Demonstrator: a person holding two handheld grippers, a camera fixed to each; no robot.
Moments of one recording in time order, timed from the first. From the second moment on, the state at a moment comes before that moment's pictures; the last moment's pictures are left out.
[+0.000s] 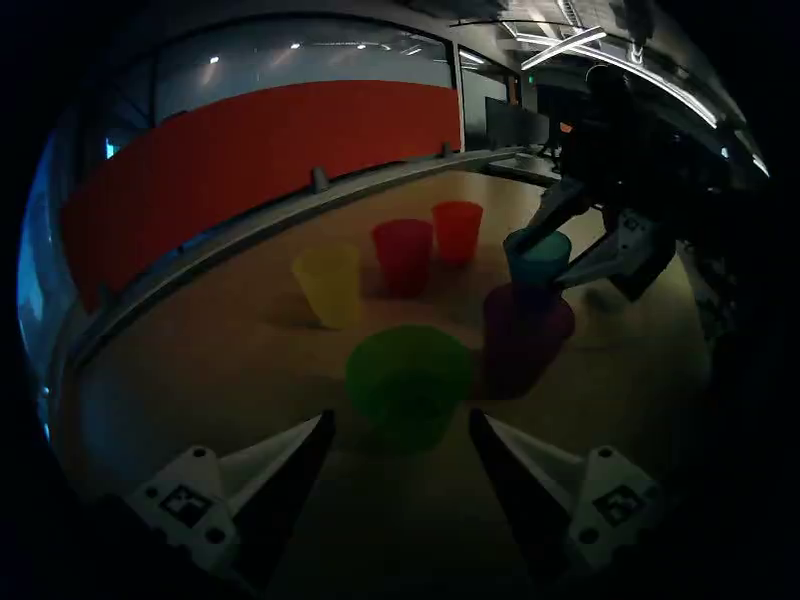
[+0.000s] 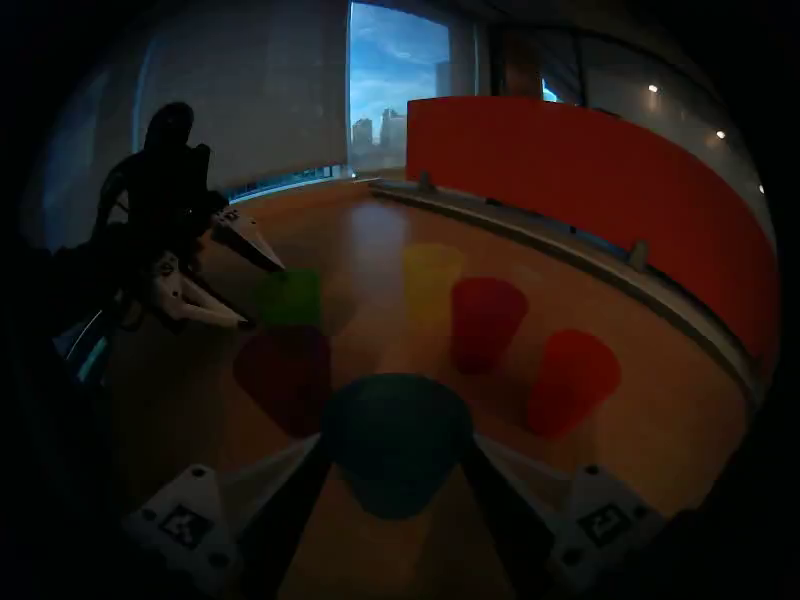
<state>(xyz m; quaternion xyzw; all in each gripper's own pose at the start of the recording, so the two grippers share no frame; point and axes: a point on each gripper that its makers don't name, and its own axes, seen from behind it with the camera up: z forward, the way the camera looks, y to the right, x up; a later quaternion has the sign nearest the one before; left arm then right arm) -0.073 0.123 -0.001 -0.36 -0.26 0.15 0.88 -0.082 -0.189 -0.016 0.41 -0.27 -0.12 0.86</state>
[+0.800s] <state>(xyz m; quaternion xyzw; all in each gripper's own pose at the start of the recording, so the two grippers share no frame) -0.044 0.119 -0.019 -0.35 -0.23 0.13 0.90 -0.092 -0.178 -0.035 0.40 -0.28 -0.13 0.86</state>
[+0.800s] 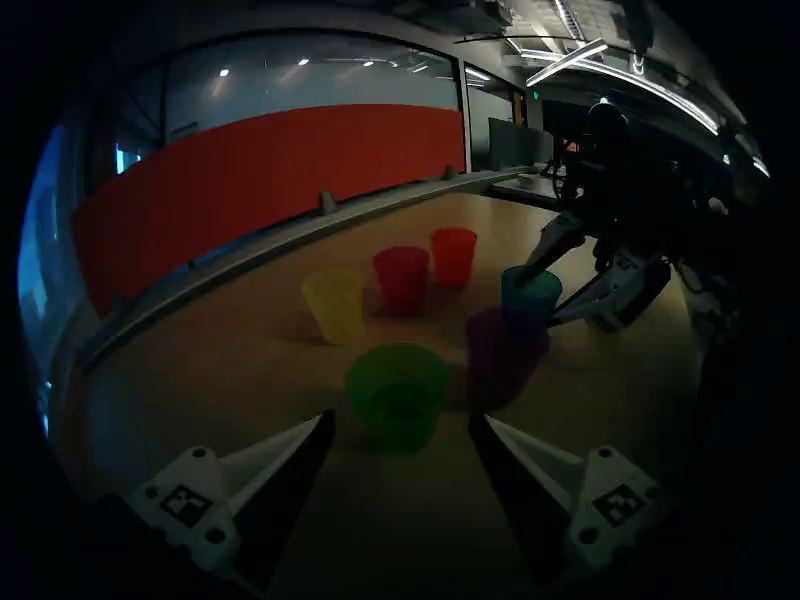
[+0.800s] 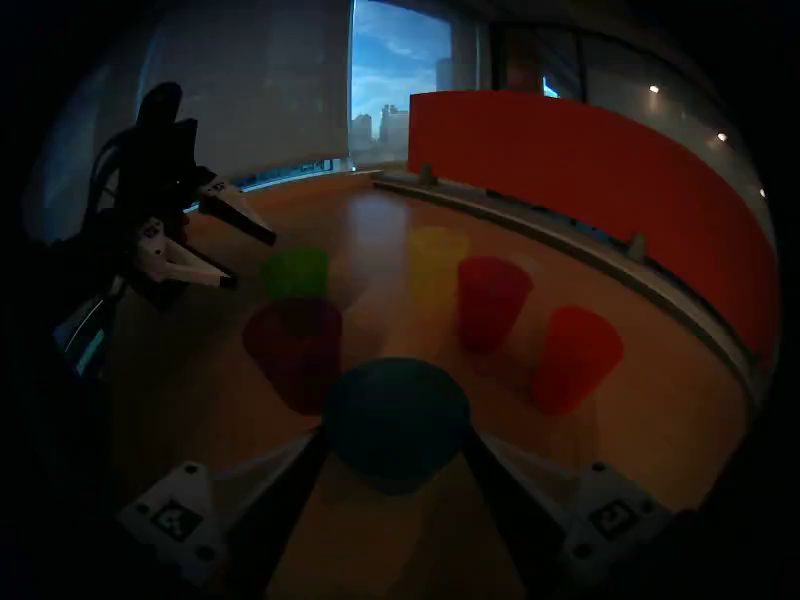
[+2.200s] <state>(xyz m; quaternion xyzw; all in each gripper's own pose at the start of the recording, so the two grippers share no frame) 0.033 0.049 -0.030 -0.14 -0.07 0.05 0.99 -0.011 -0.071 -0.021 0.14 -0.13 -0.04 0.98</state>
